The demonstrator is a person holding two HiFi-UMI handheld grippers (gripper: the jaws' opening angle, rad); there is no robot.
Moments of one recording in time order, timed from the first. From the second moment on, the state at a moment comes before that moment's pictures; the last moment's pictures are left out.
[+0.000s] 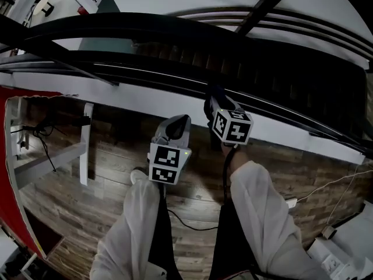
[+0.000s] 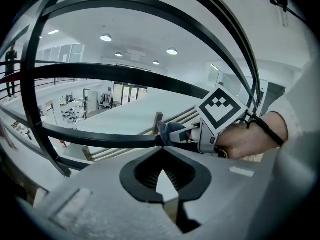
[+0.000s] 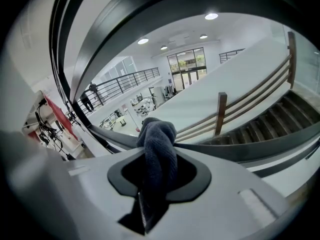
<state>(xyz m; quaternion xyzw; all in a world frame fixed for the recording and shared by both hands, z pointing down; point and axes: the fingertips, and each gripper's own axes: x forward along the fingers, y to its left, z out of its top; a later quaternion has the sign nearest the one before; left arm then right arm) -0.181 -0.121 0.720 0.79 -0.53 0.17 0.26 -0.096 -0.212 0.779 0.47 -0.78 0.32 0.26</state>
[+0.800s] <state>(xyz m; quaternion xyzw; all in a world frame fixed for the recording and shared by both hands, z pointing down) -0.002 -0.126 0.724 0.82 -0.47 0.19 0.25 0.092 -0.212 0.770 0.52 -0.76 0.32 0.23</state>
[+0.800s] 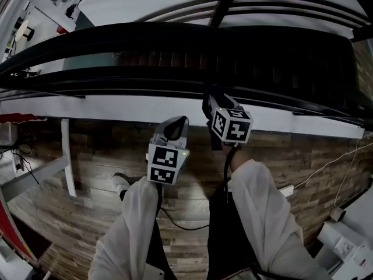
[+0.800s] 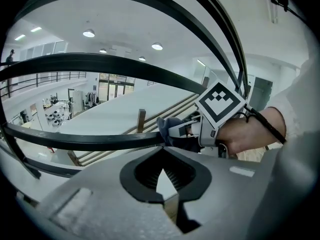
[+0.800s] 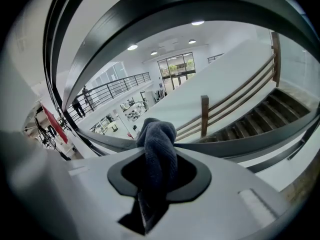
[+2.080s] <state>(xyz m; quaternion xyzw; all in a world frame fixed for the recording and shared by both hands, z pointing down) 0.283 -0.149 0.732 0.88 -0.36 0.22 0.20 0.376 -0.218 0.764 0.58 -0.73 0.32 0.18</state>
